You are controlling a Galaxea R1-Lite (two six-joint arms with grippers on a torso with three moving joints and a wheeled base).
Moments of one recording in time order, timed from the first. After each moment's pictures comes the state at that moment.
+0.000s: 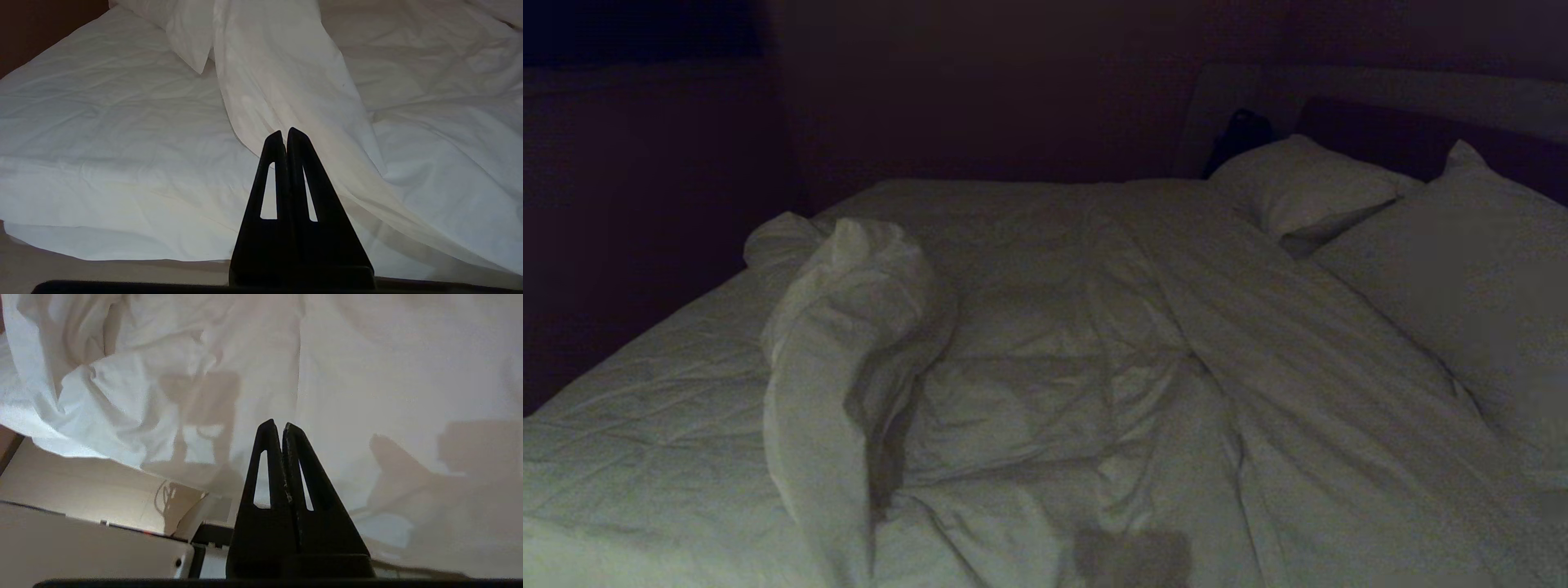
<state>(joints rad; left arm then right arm) 0.00 0.00 -0.02 0.05 0.01 0.00 -0.20 0.31 -0.29 0.36 0.50 0.16</state>
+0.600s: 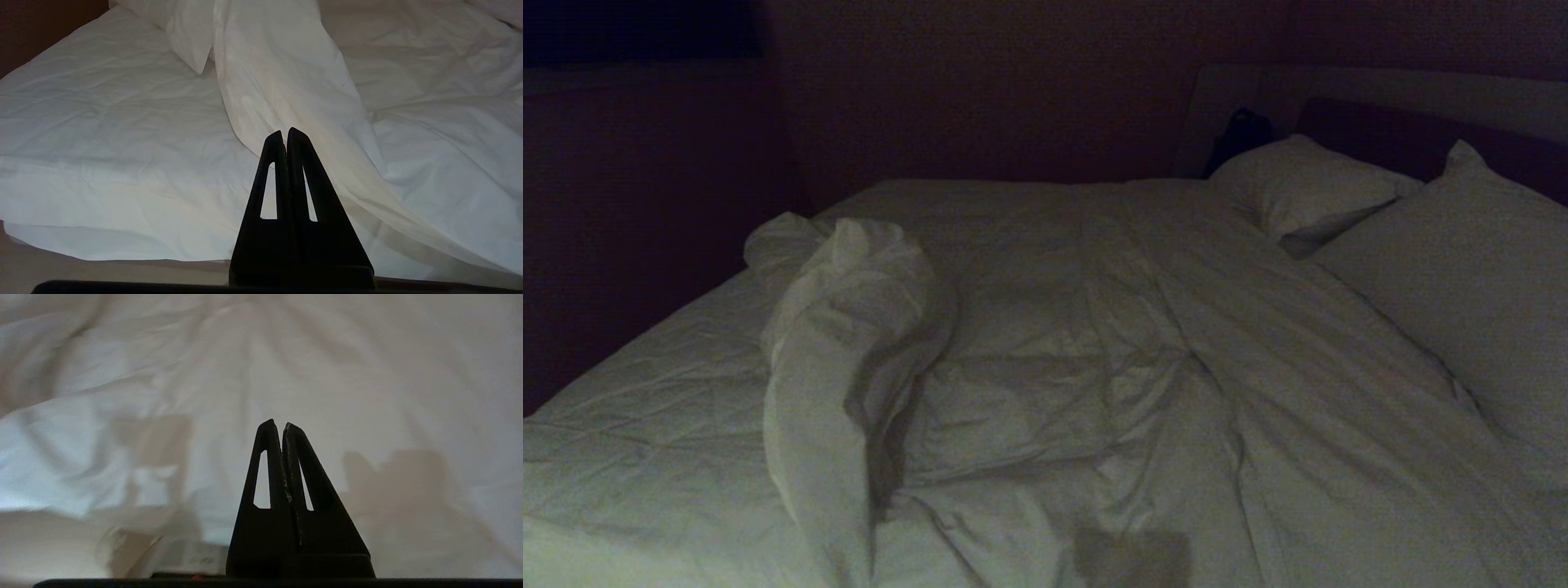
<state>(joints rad) 0.00 0.00 -0.02 0.05 0.01 0.00 -0.20 0.28 -0.33 0.31 0.32 0.12</state>
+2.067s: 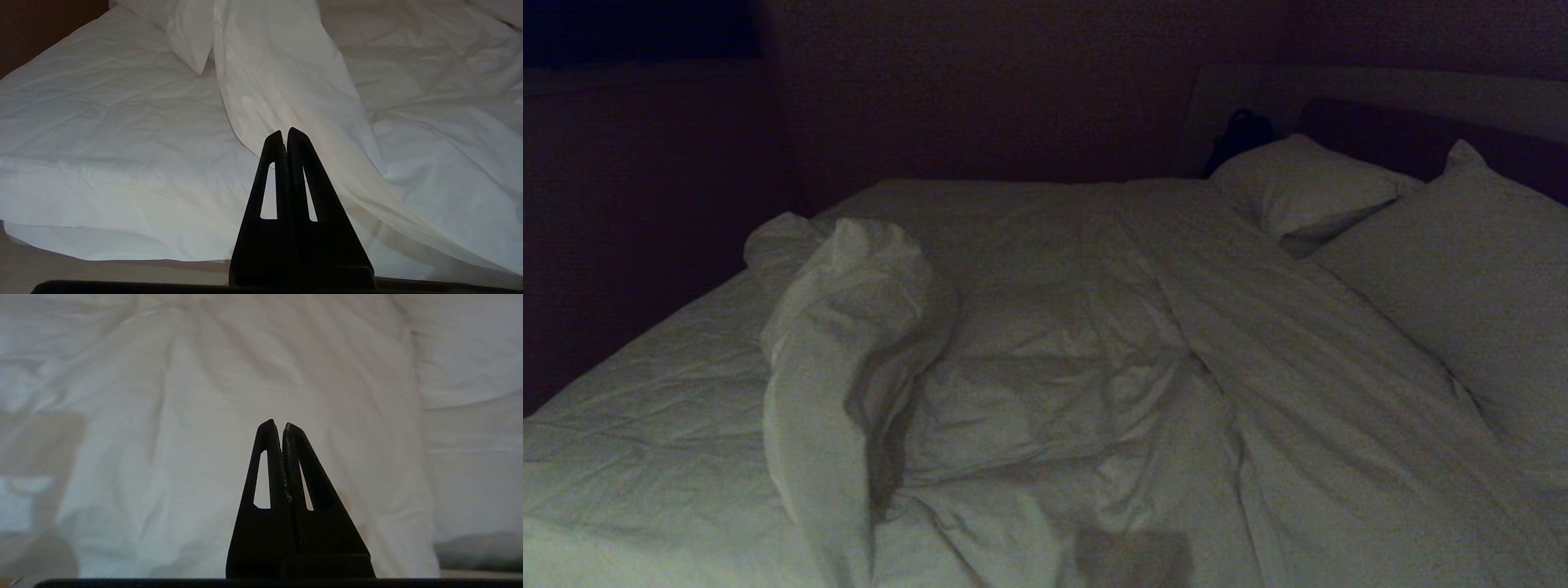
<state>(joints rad) 0.00 0.00 -0.02 0.05 0.01 0.00 0.02 0.23 0.00 -0.09 -0.06 -0.08</state>
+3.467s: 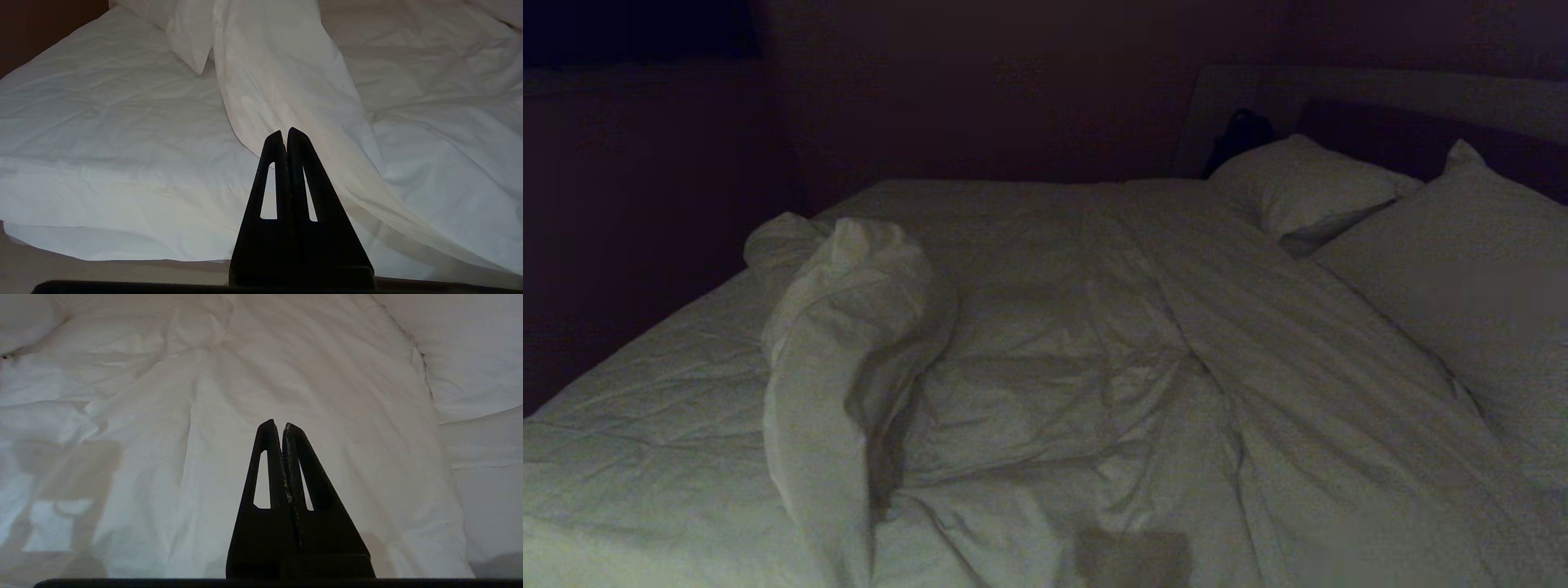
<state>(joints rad) 0.00 0.00 -0.02 0.05 0.01 0.00 0.01 0.00 0.00 0.00 0.00 0.00</state>
